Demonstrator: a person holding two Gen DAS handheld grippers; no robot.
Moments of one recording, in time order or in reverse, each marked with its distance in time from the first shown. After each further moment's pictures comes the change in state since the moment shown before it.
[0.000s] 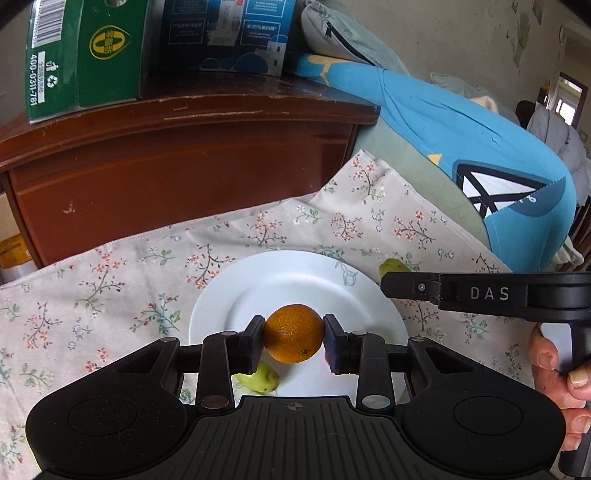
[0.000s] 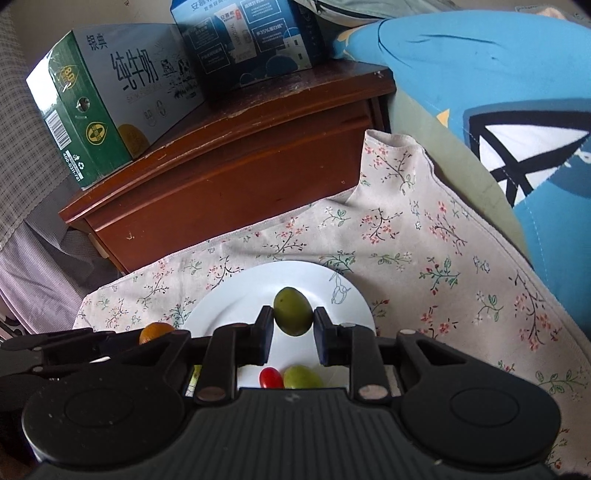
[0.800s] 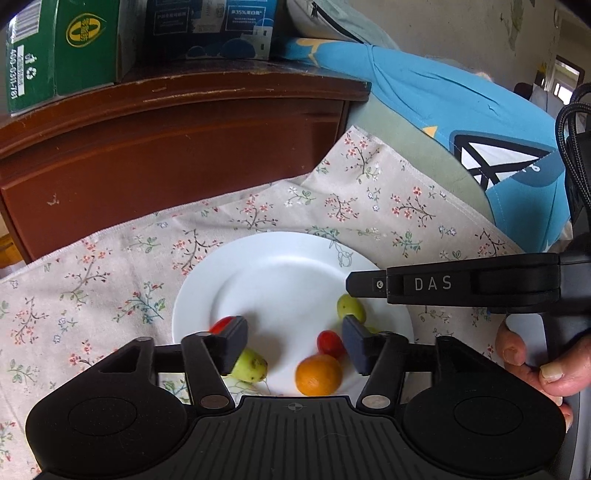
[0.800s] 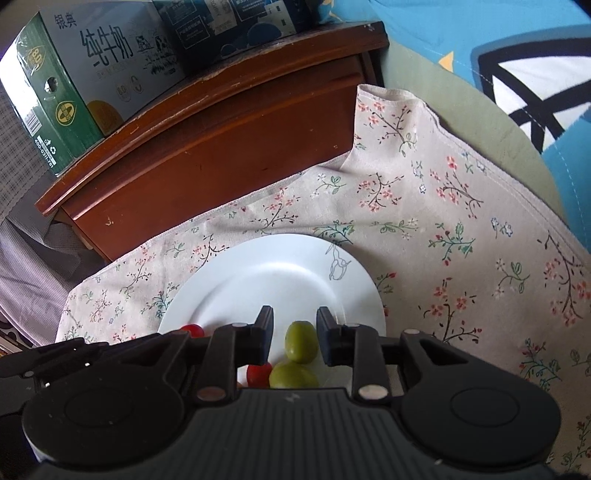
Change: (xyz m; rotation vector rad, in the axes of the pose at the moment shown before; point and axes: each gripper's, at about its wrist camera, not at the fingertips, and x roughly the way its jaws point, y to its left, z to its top) left arm 0.011 -0.015 -0.012 0.034 0.013 0.030; right arm 0.029 -0.002 -0.009 0.047 0.052 -0.015
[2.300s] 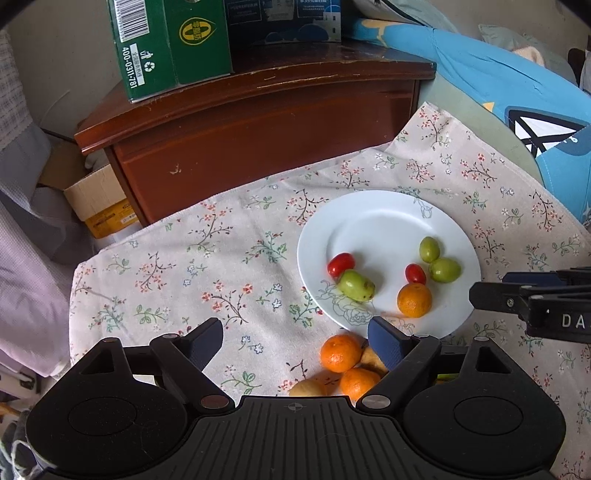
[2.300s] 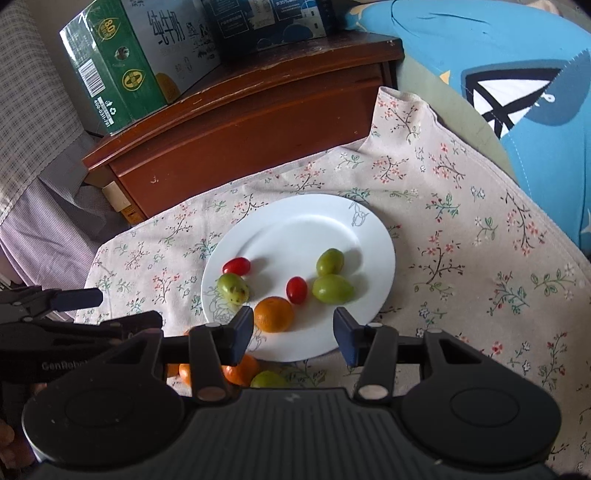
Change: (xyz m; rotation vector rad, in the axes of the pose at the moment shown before) left arm -0.068 0.036 -0.018 0.009 0.128 0.232; right arm -0.068 0.038 -0.045 -0.070 0.043 -0.014
